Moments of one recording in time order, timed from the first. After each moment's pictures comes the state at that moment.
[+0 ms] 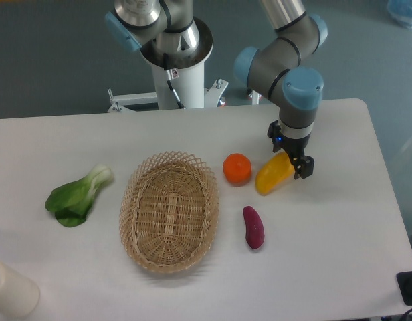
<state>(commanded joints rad) 2.76 -1.89 -1.87 -0.80 1.59 1.85</state>
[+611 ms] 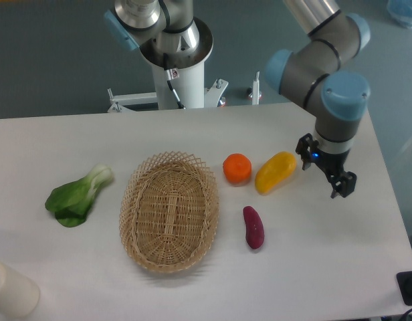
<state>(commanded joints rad) 2.72 -2.04 -1.47 -1.10 1.58 1.65</state>
